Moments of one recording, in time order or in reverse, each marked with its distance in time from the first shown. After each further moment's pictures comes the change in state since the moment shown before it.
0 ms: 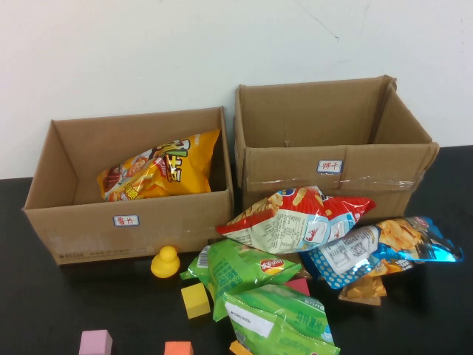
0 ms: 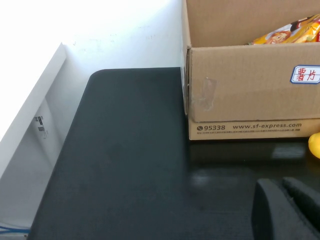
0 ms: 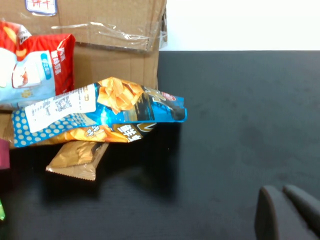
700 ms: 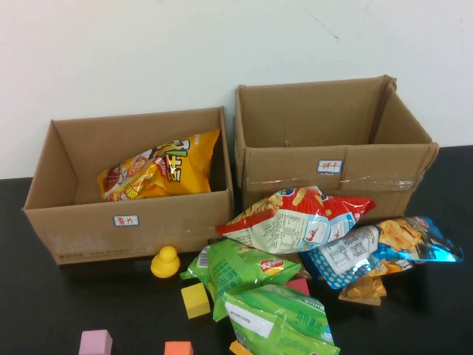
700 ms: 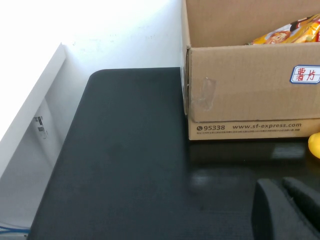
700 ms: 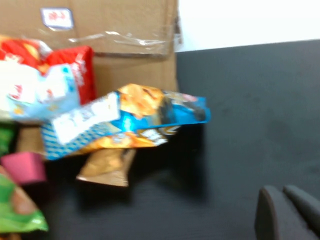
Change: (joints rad) right arm 0.000 0.000 0.000 0.108 0.000 0.000; left arm 0.000 0.000 0.000 0.000 0.000 0.000
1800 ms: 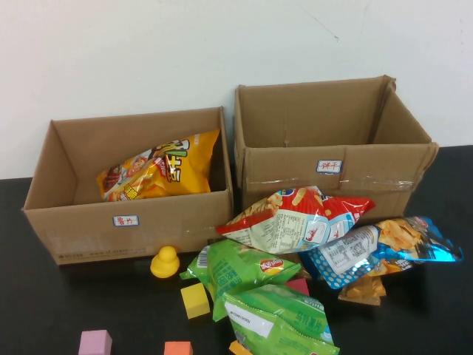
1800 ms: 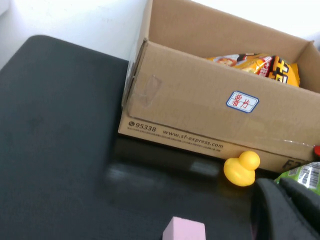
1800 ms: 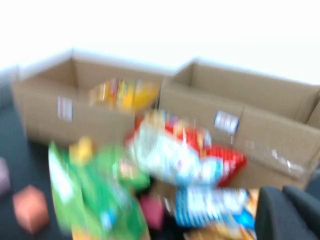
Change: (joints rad) right arm 0.000 0.164 -0.374 0.731 0.201 -0.823; left arm 0.000 0.000 0.006 -0.336 -0.013 -0.038
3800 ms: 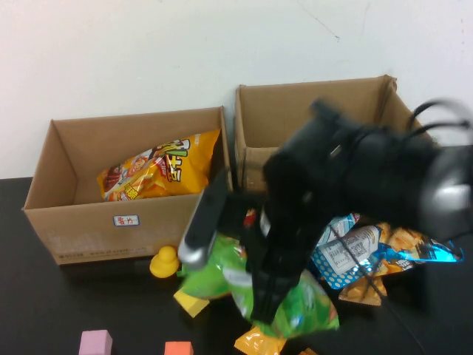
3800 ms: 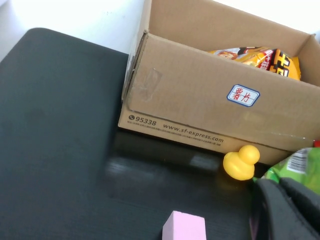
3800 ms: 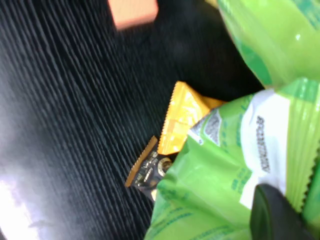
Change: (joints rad) right arm 0.817 1.706 -1.158 -0.828 0.415 0.387; left arm 0.000 0.000 -0.004 -0.002 0.022 -0.002
